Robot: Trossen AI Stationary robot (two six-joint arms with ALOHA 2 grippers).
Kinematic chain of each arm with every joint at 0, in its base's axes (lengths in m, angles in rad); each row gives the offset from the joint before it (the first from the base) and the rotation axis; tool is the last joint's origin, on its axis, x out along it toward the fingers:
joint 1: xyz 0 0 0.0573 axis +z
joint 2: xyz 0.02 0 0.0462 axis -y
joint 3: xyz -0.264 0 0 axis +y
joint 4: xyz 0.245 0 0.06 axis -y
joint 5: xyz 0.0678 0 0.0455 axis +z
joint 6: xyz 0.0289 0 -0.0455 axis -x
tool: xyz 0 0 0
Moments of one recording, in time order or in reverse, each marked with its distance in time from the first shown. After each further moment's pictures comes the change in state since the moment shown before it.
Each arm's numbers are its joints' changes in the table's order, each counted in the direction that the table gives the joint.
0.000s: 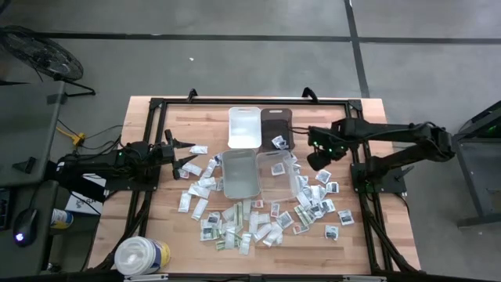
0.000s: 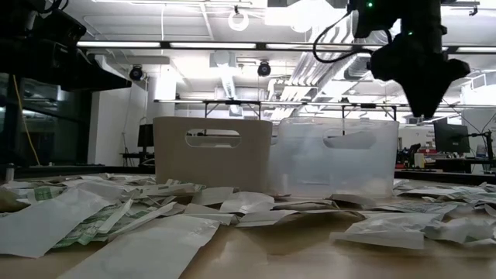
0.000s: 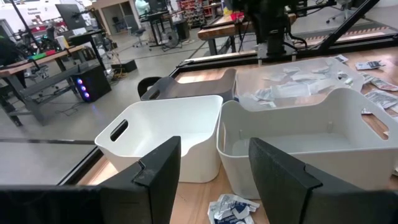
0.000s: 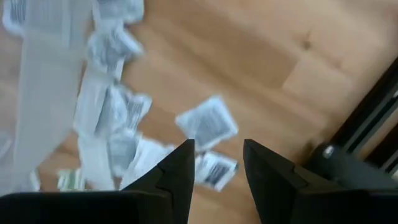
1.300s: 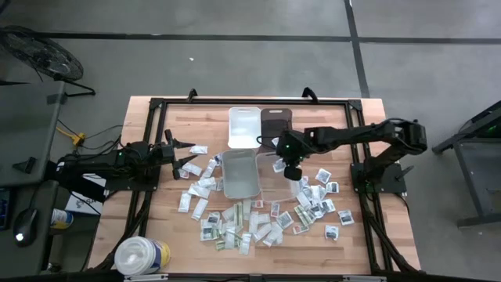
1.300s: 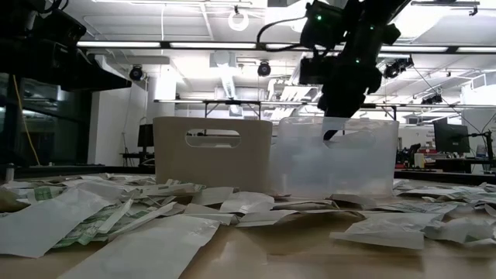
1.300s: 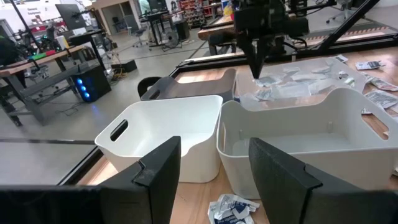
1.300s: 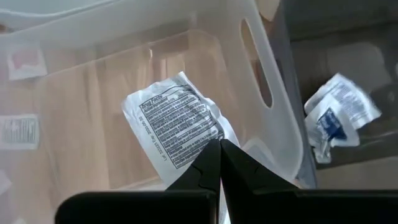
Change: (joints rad) left arm 0.000 0.000 0.000 0.000 0.000 0.000; right arm 0.040 -0.304 -0.006 0.719 0.025 0.853
